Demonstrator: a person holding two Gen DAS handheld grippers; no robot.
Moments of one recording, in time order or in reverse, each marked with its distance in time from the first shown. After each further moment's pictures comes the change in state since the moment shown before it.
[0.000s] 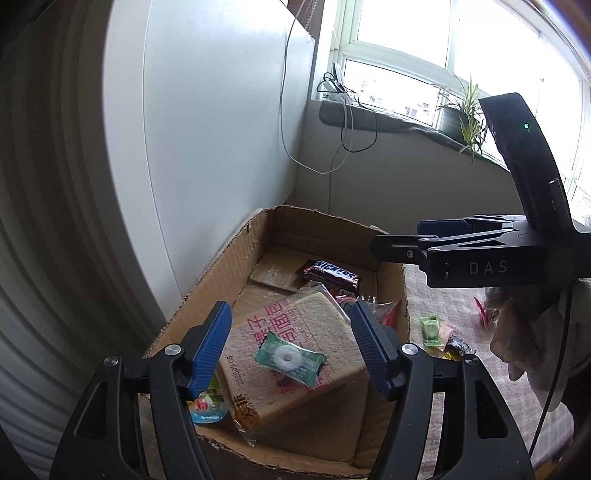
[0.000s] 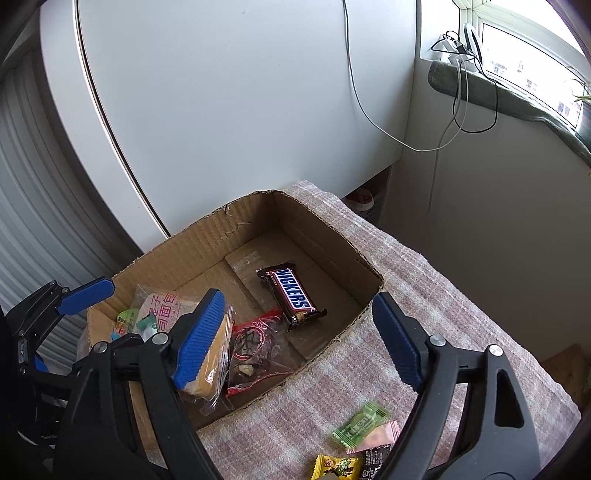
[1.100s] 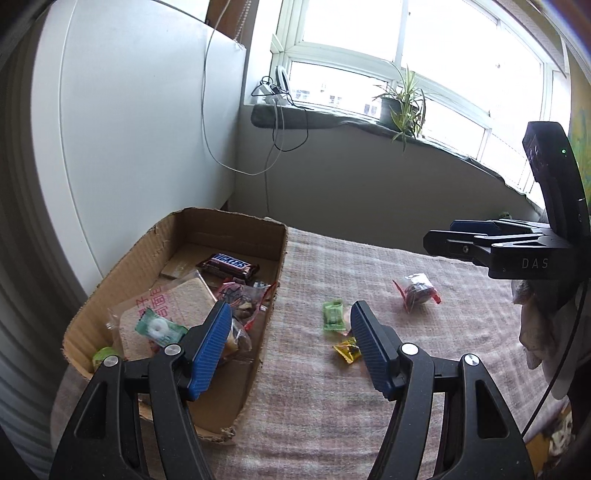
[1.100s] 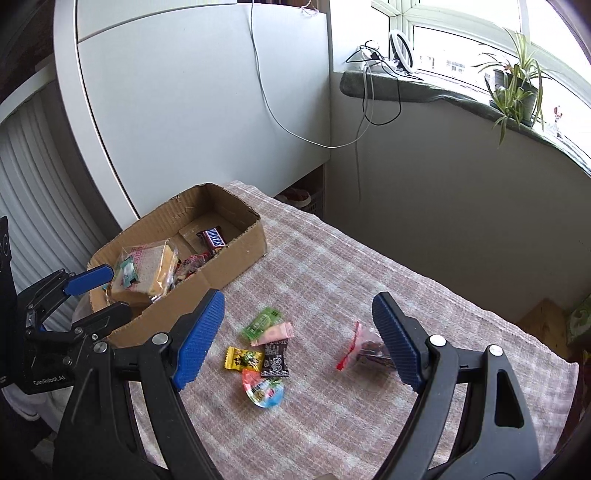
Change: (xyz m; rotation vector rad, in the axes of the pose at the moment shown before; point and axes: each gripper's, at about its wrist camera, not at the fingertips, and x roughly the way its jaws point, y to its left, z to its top) left arm -0.024 -0.087 -0.018 0.080 -0.004 -0.146; right arm -0.128 -0.087 -0.093 0.125 -0.090 -0.137
